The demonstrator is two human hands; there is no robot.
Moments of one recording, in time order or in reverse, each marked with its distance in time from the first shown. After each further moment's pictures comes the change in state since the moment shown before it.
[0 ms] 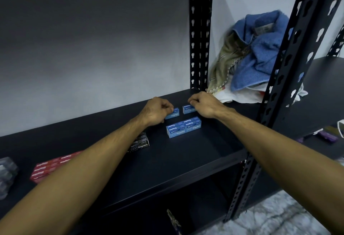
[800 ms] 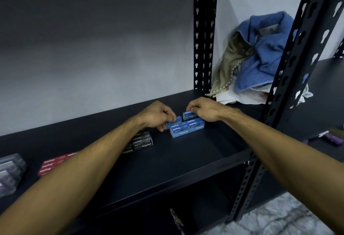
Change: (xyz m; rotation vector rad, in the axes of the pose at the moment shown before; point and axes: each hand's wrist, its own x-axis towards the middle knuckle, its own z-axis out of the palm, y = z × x) left_hand -0.011 -0.007 -0.009 -0.131 -0.220 -0.084; right_hand -0.001 0.000 0.002 -0.040 -0.232 -0.114
